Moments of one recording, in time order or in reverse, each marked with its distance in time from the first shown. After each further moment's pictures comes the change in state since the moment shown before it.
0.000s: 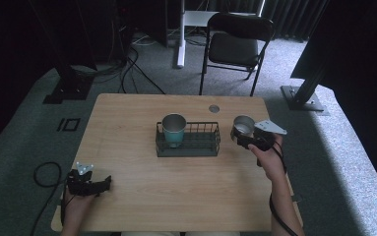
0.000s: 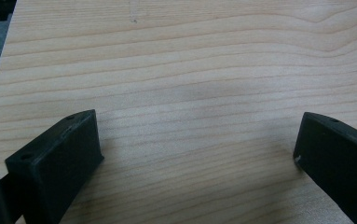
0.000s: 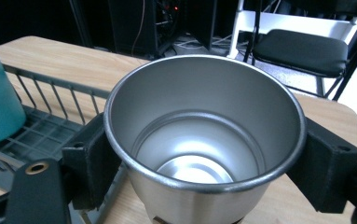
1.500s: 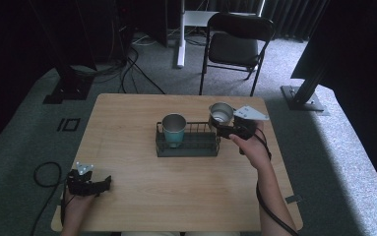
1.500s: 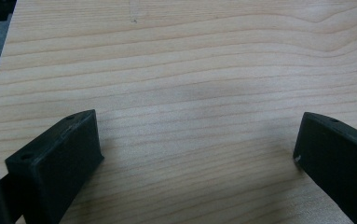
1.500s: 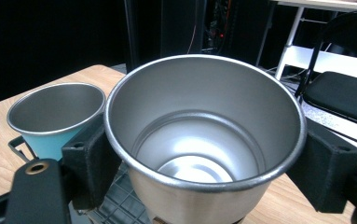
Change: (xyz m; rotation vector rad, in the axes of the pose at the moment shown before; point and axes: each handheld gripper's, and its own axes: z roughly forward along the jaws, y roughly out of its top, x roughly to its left) left arm 0.000 0.000 0.000 0.001 0.001 0.001; right arm 0.061 0.061 0.011 -0.072 0.170 -0.091
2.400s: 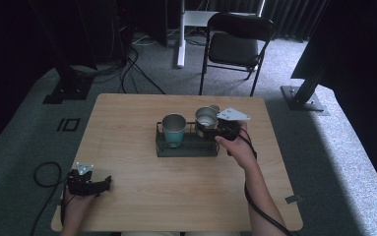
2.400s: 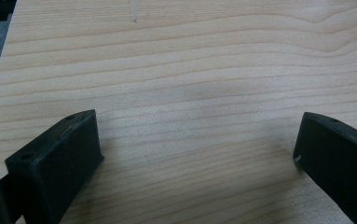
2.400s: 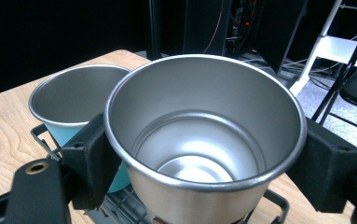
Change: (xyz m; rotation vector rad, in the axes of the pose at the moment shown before) left arm 0.000 0.000 0.000 -0.001 -0.001 -0.001; right arm 0.025 -0.010 0.035 0.049 0.085 -0.019
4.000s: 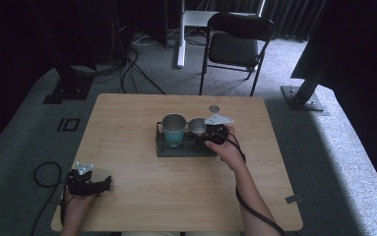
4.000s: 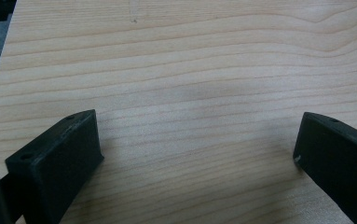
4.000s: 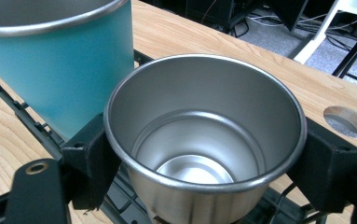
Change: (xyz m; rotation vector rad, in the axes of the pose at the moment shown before) left arm 0.000 0.000 0.000 0.000 0.000 0.000; right arm 0.007 -0.034 0.044 0.169 0.009 0.004
